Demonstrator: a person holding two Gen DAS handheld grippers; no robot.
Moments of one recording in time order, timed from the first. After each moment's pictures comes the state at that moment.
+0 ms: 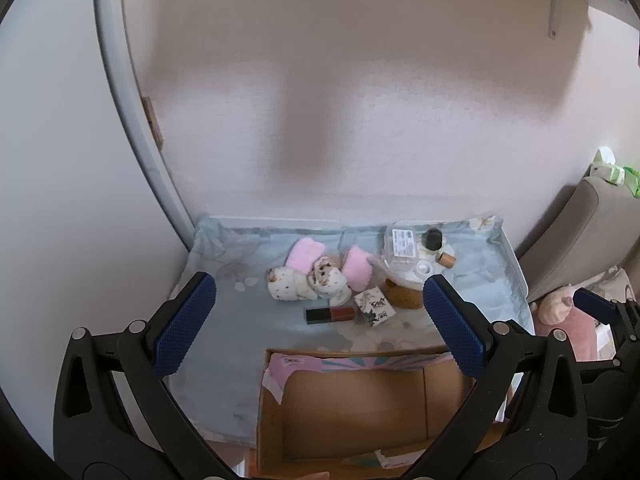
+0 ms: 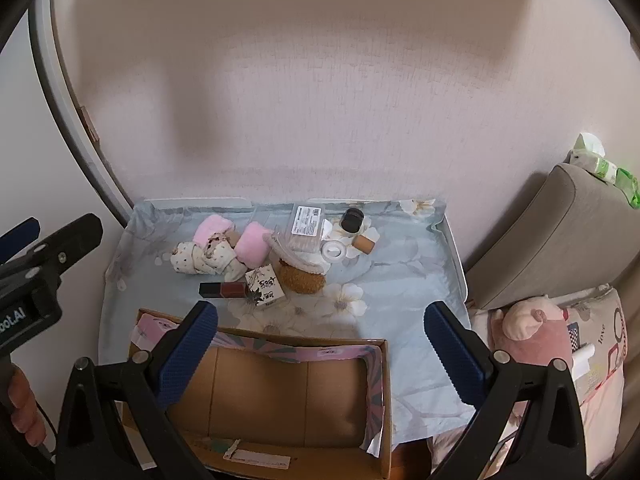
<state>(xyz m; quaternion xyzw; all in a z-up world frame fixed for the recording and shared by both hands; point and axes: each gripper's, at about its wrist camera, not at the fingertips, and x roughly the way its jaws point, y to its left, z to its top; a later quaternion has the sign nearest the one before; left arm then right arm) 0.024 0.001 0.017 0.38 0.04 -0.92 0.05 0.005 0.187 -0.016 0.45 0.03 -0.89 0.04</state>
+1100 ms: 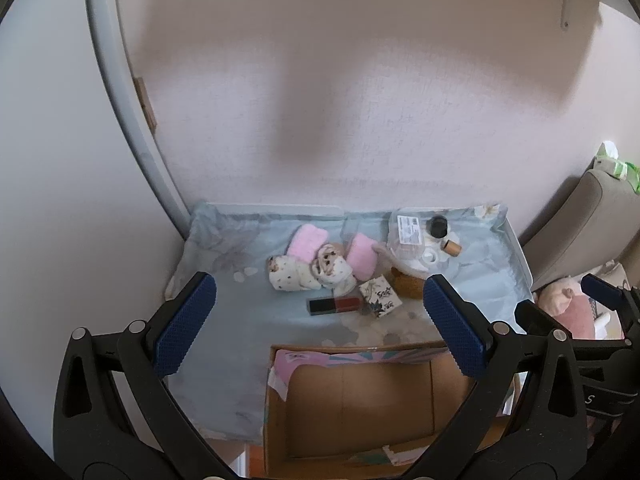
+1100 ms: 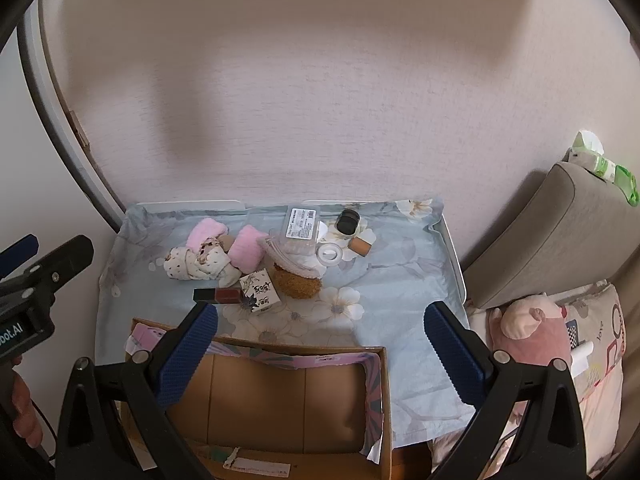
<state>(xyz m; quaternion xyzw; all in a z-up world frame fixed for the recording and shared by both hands) 0.009 -0.013 0.002 0.41 0.05 -0.91 0.08 -0.009 0.182 -0.016 0.46 0.03 -0.89 0.04</state>
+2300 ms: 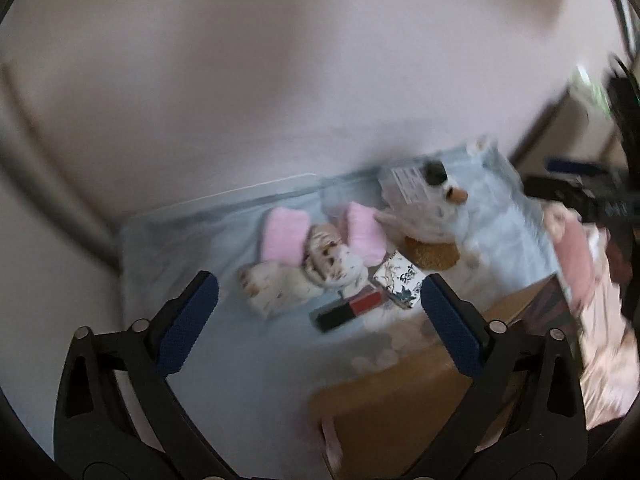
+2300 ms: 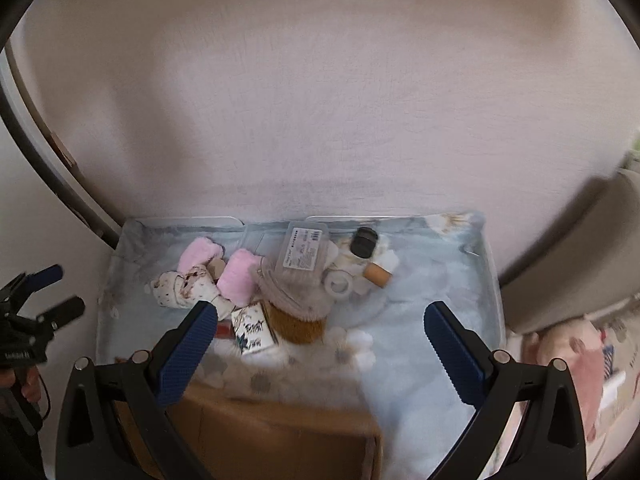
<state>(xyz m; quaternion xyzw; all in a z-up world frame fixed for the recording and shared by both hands) -0.092 -0.061 -0.108 0.48 0.00 -0.87 -0.06 -0.127 0.204 -0.081 0.49 0.01 -0.86 0.11</state>
